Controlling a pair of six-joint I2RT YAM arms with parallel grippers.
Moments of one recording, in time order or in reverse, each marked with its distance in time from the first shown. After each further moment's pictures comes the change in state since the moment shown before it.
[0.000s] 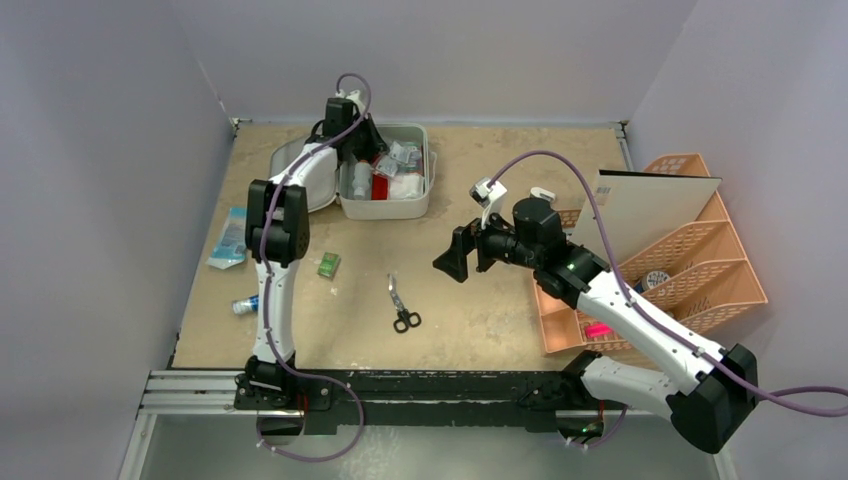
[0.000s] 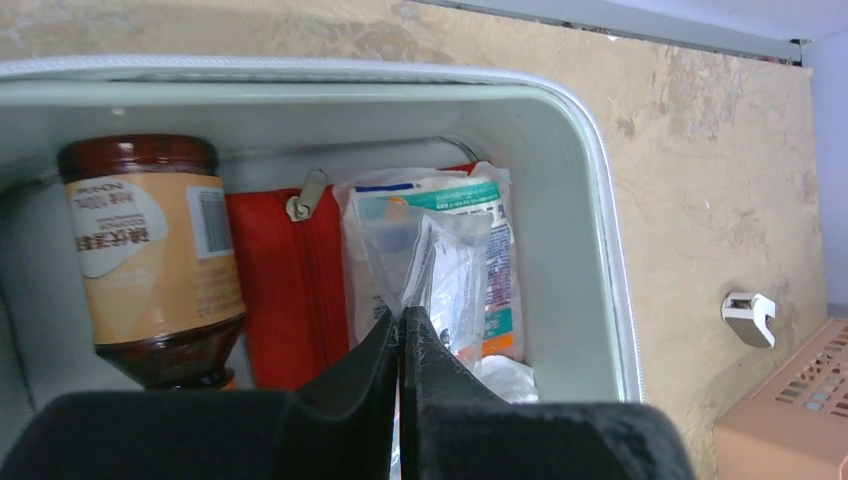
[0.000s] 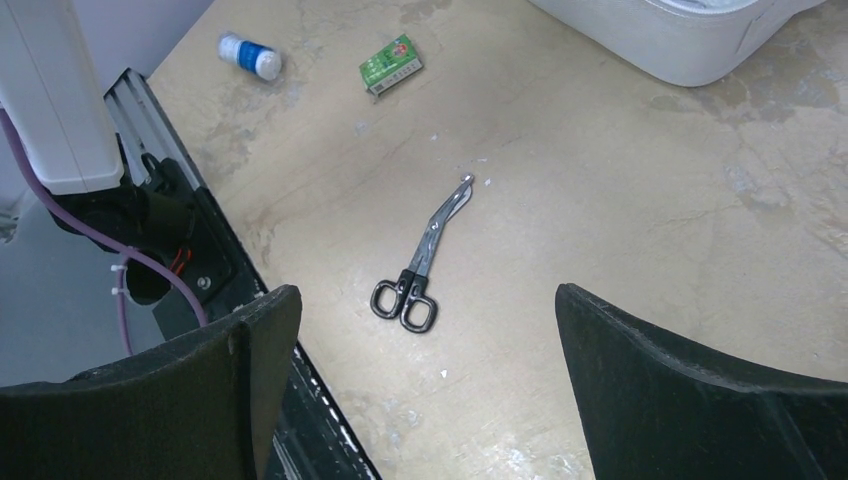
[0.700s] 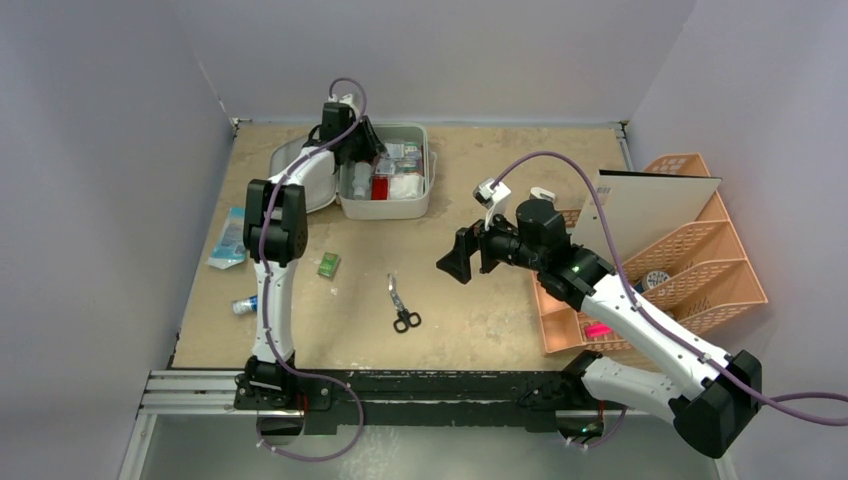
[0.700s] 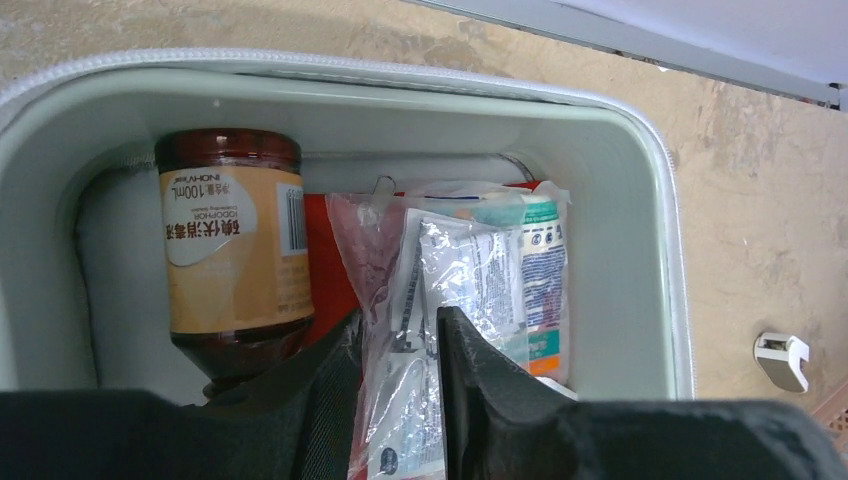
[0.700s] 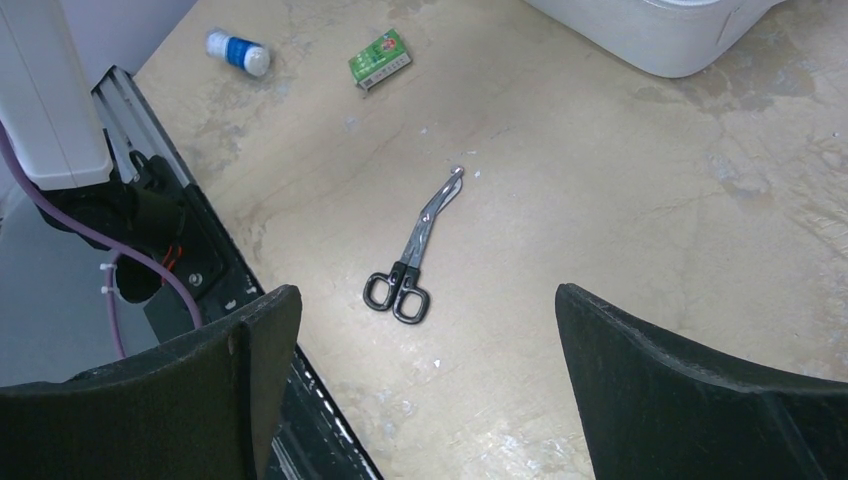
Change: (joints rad) left arm 0.020 0.000 -0.042 0.055 -0.066 -0.024; right arm 0.000 -0.029 0.010 -0.053 0.026 -0.014
